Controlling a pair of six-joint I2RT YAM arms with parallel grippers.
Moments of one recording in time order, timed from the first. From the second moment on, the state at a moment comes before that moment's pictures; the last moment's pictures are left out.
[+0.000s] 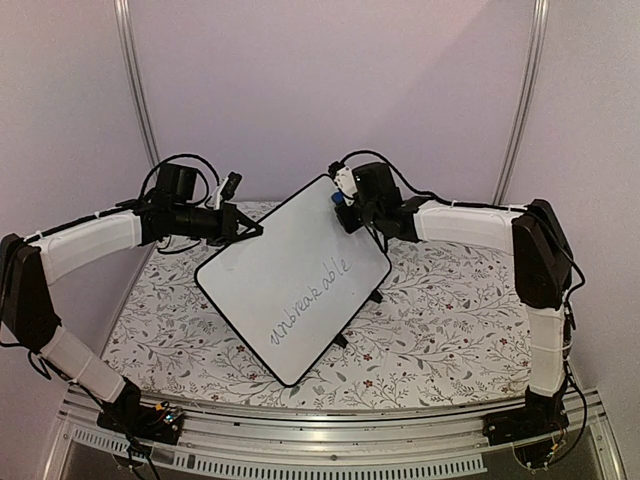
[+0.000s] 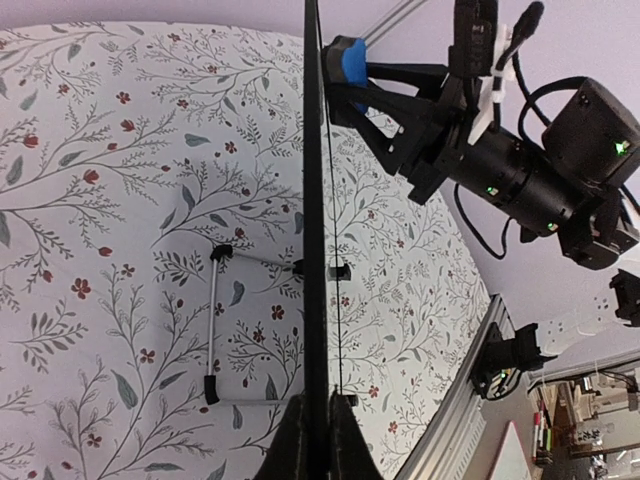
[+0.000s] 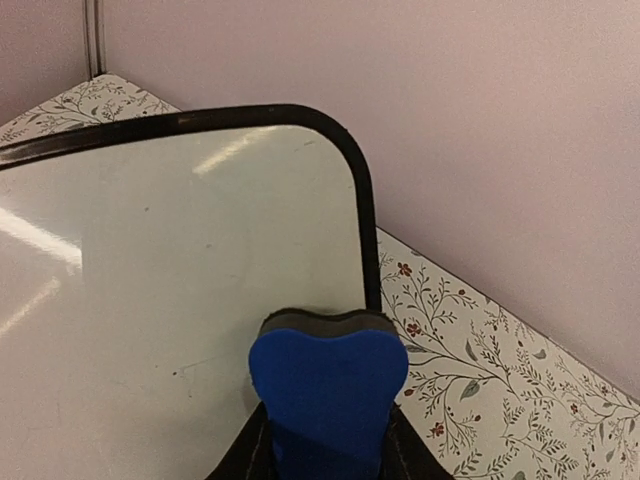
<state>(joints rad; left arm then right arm) -0.37 1.48 1.11 -0.24 0.65 -0.40 0.75 2.08 1.67 -0.03 0.31 -0.15</state>
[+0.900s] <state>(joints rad) -0.37 1.48 1.11 -0.25 0.64 -0.41 0.87 2.07 1.65 -0.02 0.31 -0.19</state>
